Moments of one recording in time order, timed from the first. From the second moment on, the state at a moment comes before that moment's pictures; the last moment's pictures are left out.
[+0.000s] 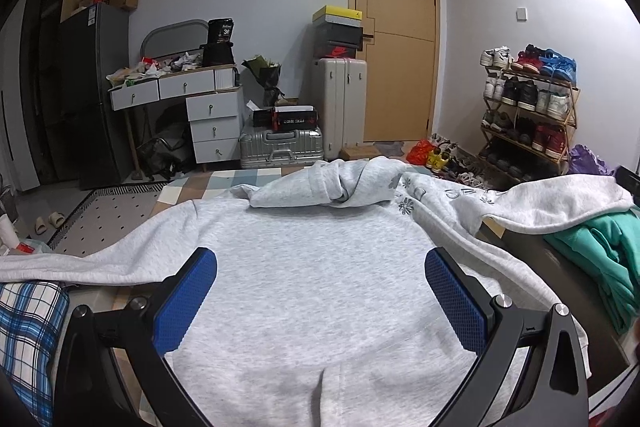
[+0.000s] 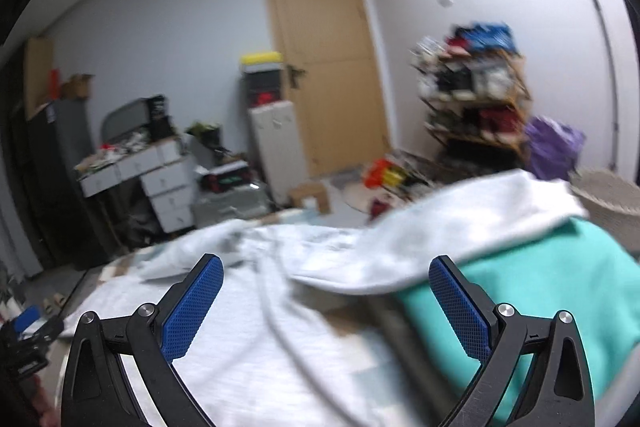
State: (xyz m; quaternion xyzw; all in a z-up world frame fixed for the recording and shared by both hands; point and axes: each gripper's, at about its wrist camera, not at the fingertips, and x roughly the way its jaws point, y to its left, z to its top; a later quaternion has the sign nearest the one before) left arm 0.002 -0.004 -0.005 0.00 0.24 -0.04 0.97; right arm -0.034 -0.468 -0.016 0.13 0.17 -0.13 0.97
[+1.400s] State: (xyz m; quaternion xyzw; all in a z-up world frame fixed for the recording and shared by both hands) left arm 0.021 0.007 -0.024 0.07 0.27 0.01 0.96; right arm 0.133 -0.631 0.119 -0.02 0.24 -0.39 0.89
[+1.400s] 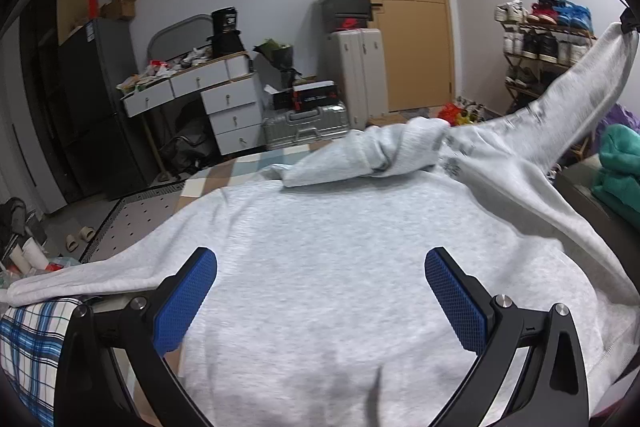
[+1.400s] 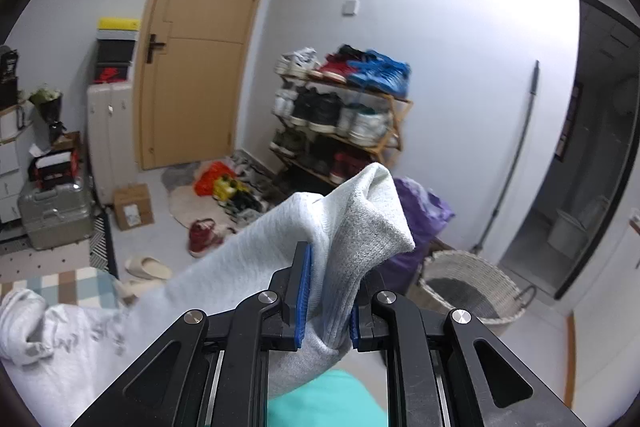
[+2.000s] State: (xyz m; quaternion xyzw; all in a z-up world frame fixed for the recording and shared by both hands) left arm -0.002 0.121 0.003 -0.08 0.22 0.11 0.97; right arm 0.144 -0.253 0.089 -0.12 0.22 0.07 0.97
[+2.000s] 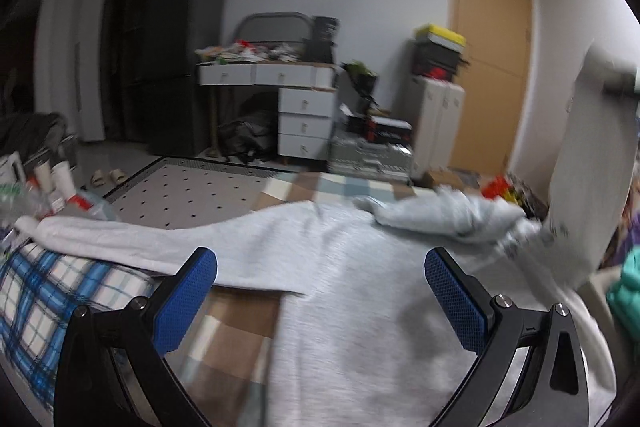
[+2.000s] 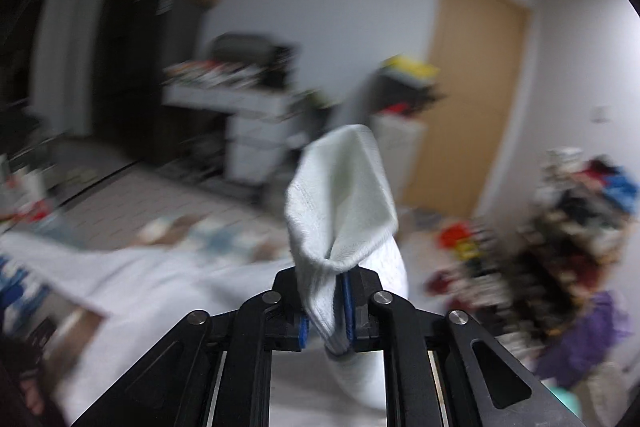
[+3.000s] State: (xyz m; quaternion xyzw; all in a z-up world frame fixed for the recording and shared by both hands) left arm -0.014 0.163 0.002 -0.14 0.17 0.14 0.96; right arm 0.214 -0.152 -0.113 0.05 0.48 0.30 0.82
